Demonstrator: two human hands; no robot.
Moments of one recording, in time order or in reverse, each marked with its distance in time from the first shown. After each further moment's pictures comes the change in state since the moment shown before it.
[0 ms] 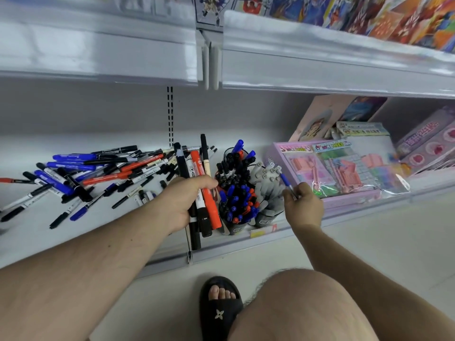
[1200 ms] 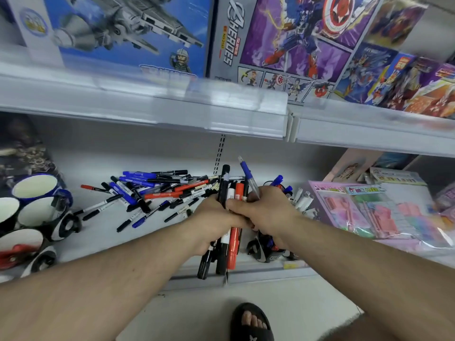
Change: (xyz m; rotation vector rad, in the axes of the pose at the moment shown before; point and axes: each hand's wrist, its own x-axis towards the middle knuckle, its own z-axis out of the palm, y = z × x) left_hand -0.076 0.018 -0.059 0.265 -0.063 0.251; right_hand -0.118 -0.228 -0.053 0.349 -0.683 -0.095
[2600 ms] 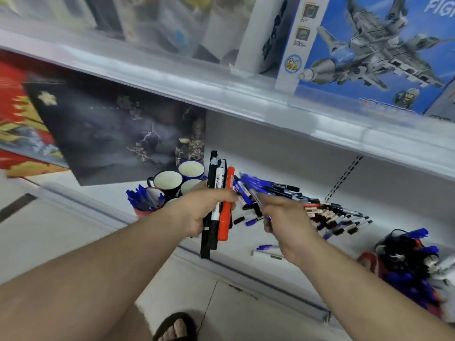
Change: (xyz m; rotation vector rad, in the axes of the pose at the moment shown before) left_hand -0.117 -0.033 -0.225 -0.336 0.492 -0.057; right_hand -0.021 -0.073 0.200 0.354 -0.314 -0.100
